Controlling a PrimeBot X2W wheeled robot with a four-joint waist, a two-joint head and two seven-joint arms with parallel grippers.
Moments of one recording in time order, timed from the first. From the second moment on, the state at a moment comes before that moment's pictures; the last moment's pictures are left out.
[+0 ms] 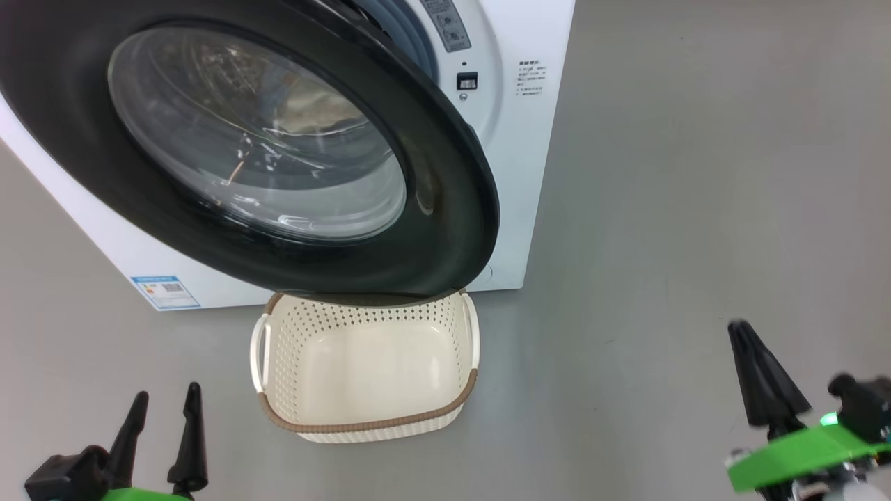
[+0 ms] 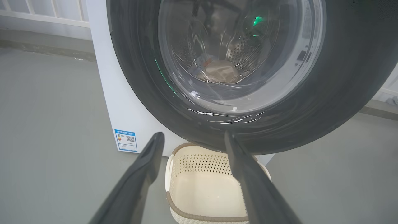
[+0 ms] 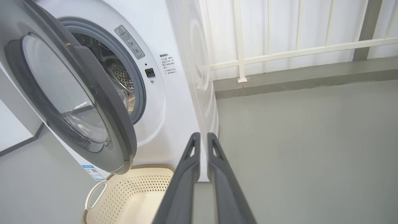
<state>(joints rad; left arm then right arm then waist) -0.01 0.18 -0.04 0.23 -0.45 -0.13 -0.25 -0.03 -0.24 0.03 0.16 0.44 0.13 -0.25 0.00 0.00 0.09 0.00</state>
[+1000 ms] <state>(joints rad) -0.02 0.11 -0.08 0.18 -0.45 -0.13 -0.26 -0.49 -0.16 0.60 0.20 0.53 0.13 -0.26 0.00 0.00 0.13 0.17</state>
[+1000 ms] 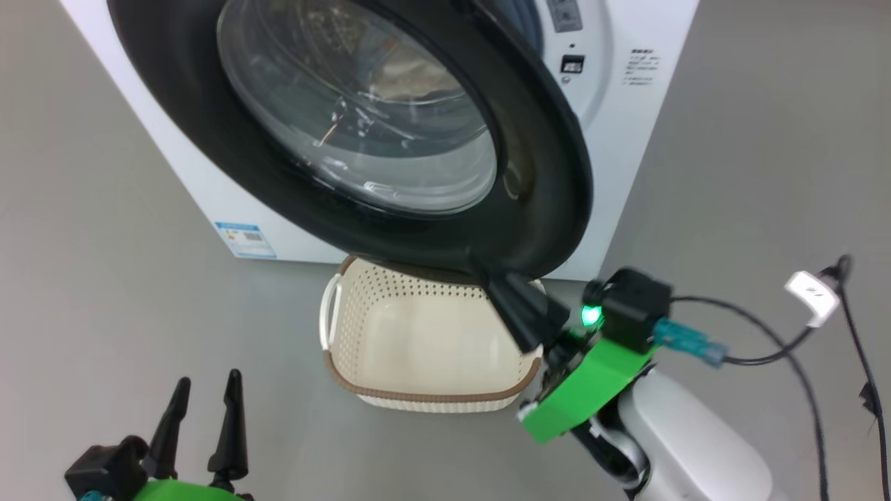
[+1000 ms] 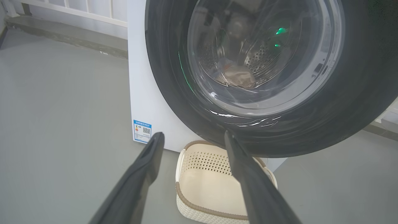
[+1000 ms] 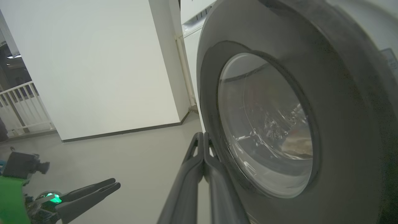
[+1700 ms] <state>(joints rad) -0.11 0.08 -0.10 0.19 -0.46 -0.13 -0.26 -0.51 -0.16 0.45 0.42 0.52 0.13 -0.26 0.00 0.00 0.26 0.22</state>
